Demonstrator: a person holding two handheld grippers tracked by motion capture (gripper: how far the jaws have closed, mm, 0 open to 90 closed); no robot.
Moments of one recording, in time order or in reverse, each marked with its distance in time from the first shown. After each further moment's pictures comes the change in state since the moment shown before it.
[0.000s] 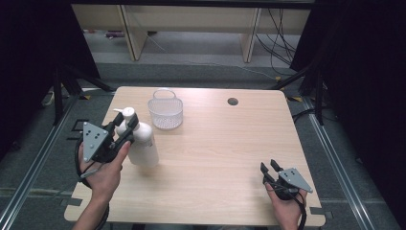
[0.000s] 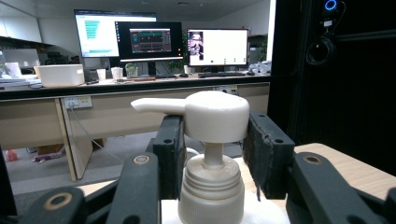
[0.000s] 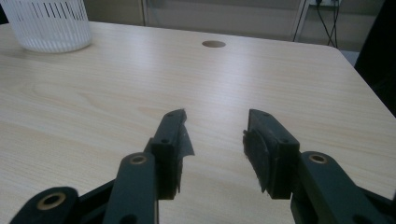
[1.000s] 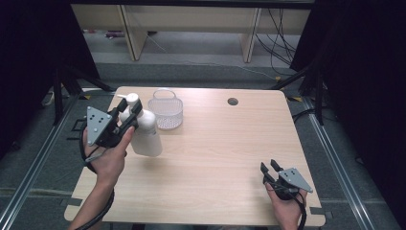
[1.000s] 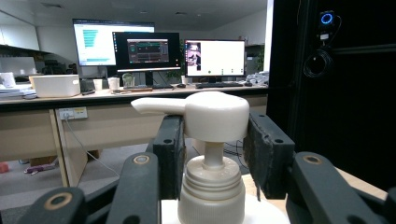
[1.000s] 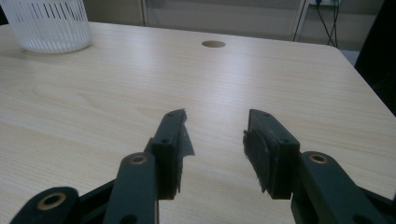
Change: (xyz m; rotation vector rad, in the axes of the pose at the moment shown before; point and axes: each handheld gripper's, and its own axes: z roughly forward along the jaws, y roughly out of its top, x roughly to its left) left arm 0.000 0.018 0.029 -0.029 -0.012 -0.007; right arm 0.001 0.000 0.000 0.004 -0.003 0.019
